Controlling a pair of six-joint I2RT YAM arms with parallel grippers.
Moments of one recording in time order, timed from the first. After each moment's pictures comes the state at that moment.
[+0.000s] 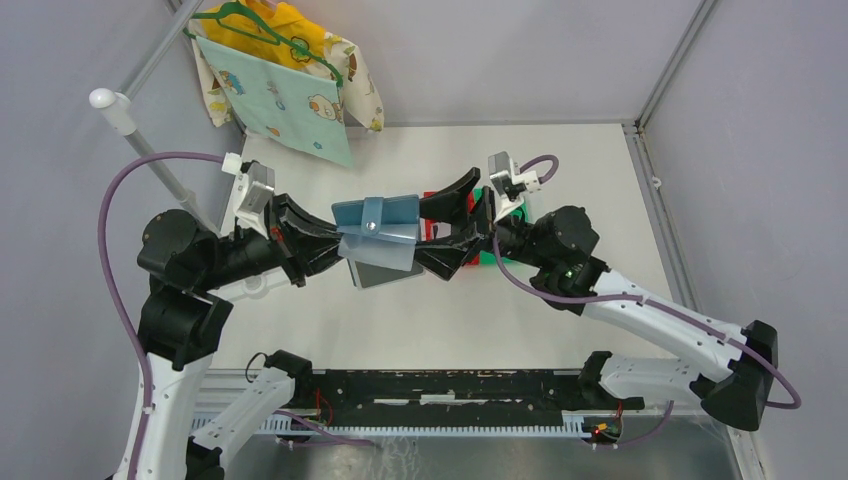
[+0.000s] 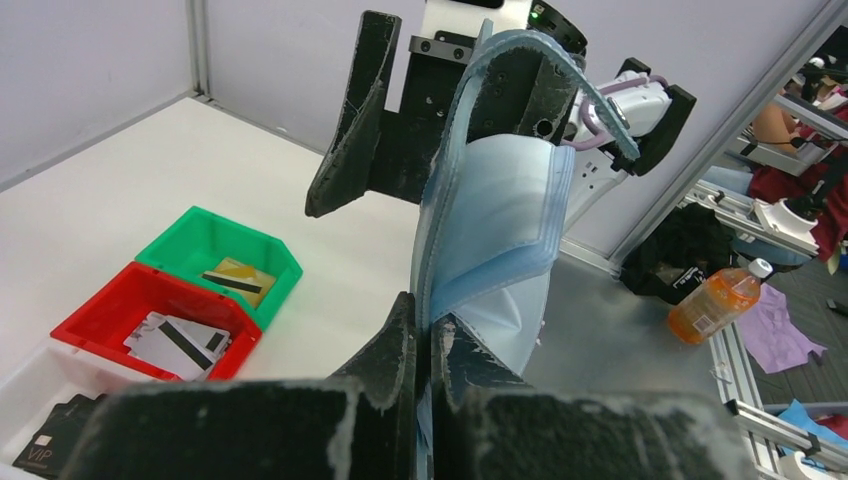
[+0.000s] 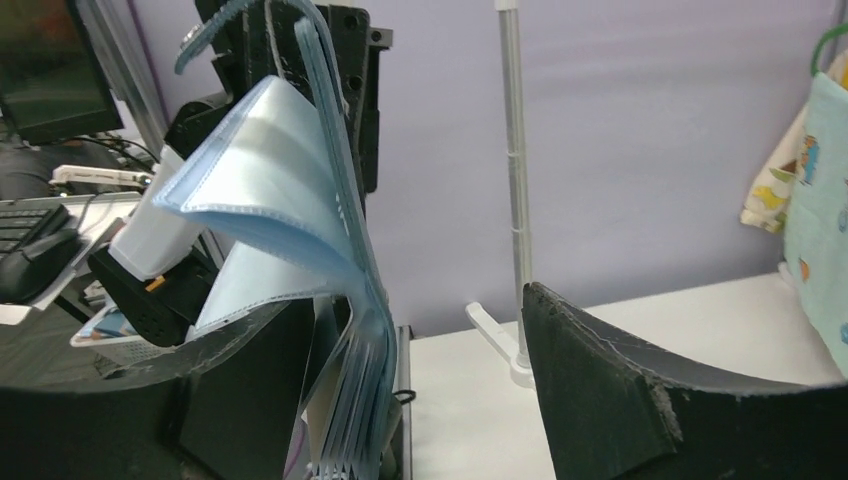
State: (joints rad) left arm -0.34 0.74 1.33 -0.46 0.88 -0.38; right arm 0.96 1.11 1.00 0.55 -0.42 0.39
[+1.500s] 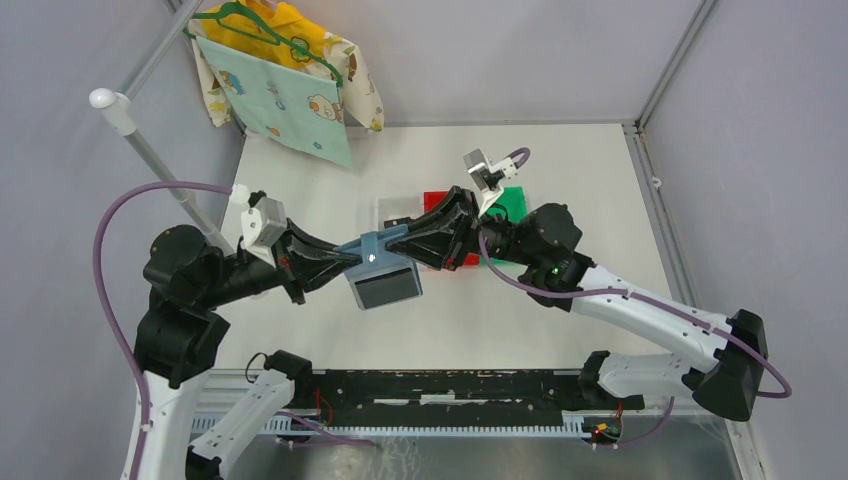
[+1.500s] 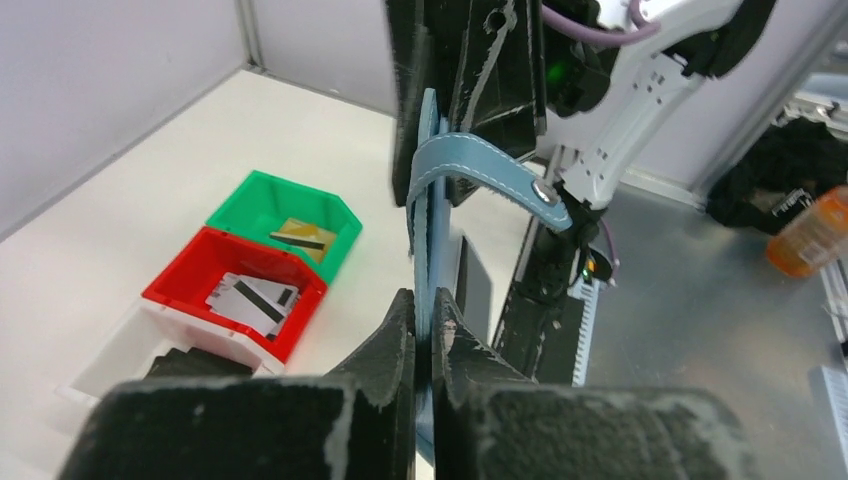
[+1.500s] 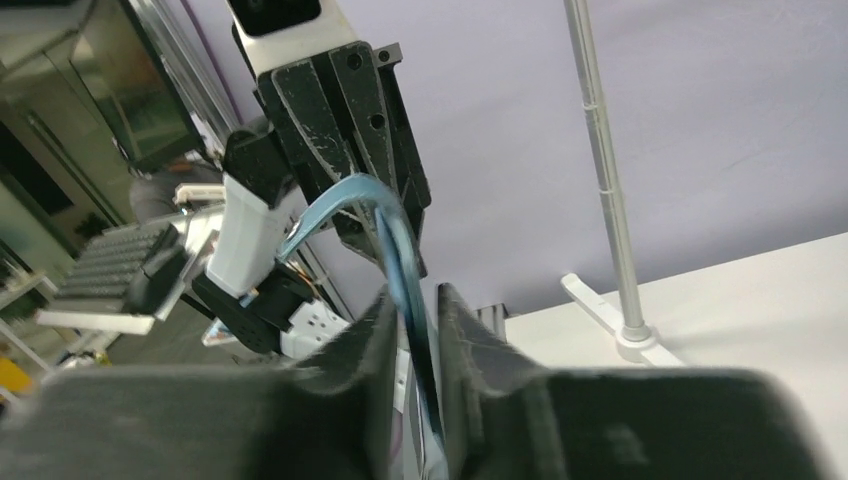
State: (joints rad) left arm -0.34 0.66 1.27 -0.60 0.85 -0.11; right arm 0.98 1.19 1.03 0.60 -0.48 0.63
